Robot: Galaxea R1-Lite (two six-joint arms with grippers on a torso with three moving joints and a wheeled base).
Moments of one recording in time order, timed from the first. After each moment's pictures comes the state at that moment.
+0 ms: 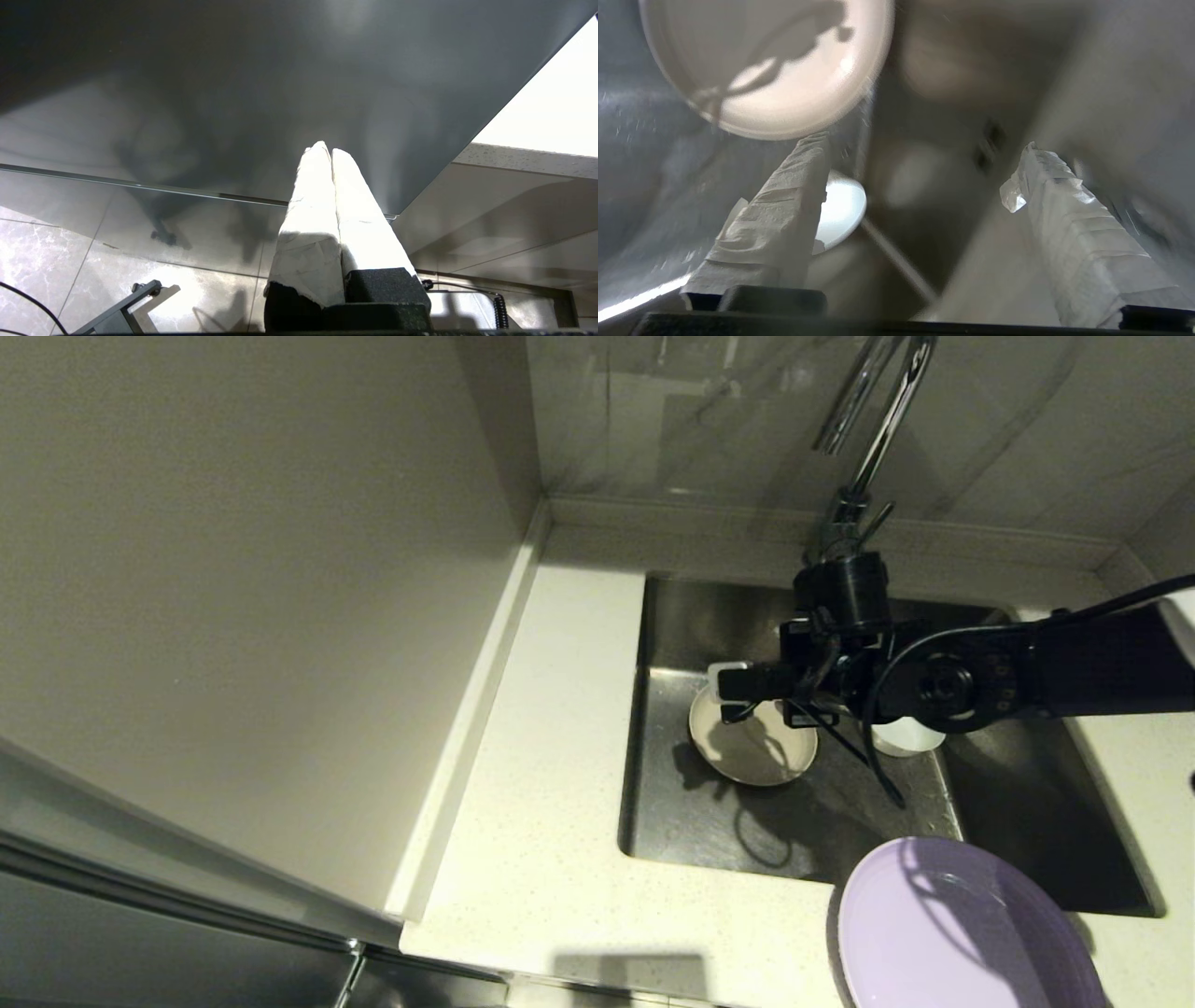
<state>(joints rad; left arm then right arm) 0.00 0.00 0.00 0.00 0.02 -0.02 0.41 2.03 -1.49 -0.07 -0.42 -1.41</state>
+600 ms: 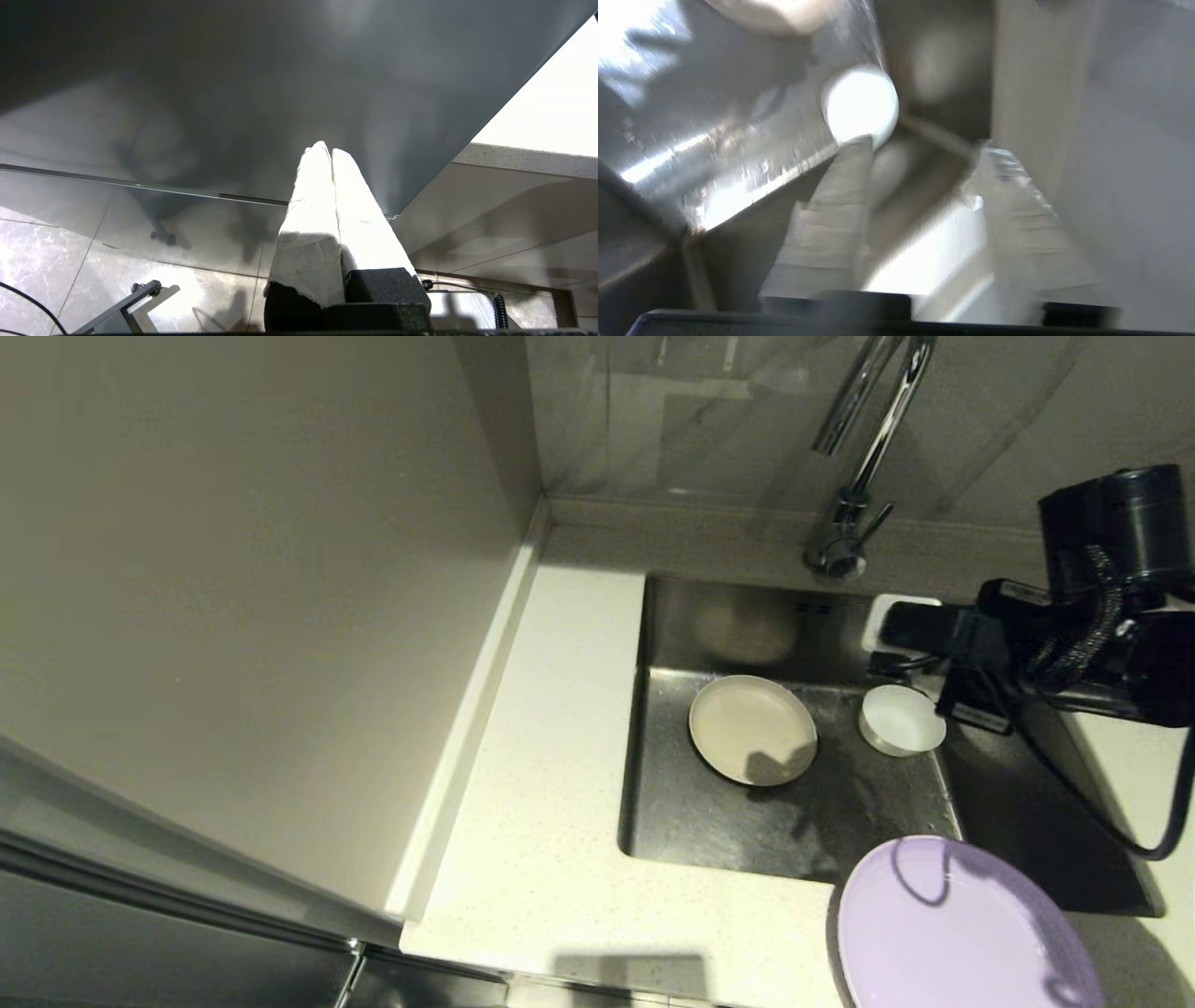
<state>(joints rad) 0.00 0.00 0.00 0.00 0.02 -0.03 0.29 1.59 -1.23 0.09 -0.40 -1.09</state>
